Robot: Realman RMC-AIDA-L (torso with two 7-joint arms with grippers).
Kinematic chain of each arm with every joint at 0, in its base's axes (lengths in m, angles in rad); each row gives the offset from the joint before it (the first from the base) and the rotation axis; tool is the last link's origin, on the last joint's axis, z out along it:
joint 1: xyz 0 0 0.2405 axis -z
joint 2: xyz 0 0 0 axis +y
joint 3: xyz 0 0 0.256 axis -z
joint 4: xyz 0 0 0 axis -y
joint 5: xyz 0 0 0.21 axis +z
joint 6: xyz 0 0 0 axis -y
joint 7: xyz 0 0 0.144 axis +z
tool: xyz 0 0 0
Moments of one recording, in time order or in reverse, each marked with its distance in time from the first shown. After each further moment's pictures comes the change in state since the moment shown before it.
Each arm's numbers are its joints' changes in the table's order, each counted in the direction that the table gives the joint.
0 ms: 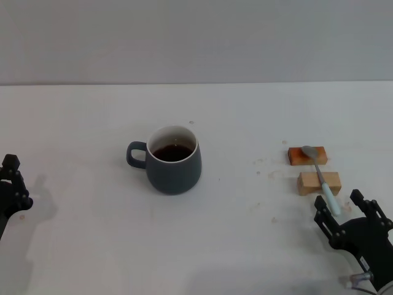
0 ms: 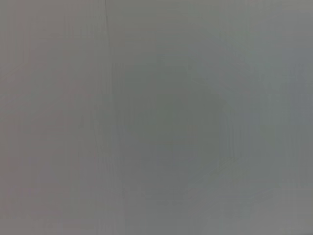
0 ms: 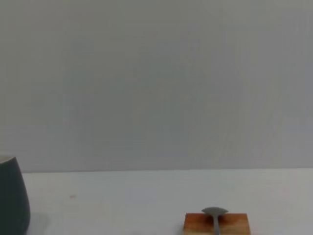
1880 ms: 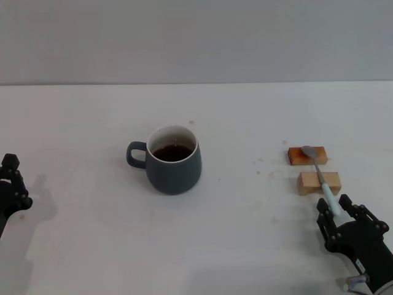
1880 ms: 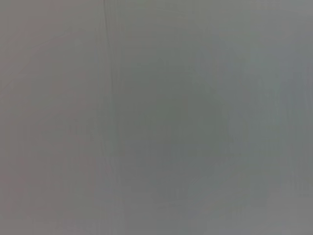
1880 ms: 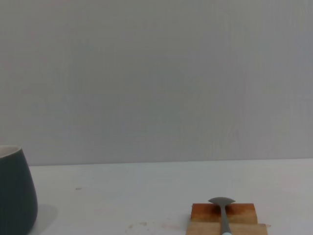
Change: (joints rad) left arm 0.000 0.002 -0.003 -0.002 0.000 -0.006 0.000; right arm -0.001 -0.002 0.010 -0.014 0.006 -0.021 0.002
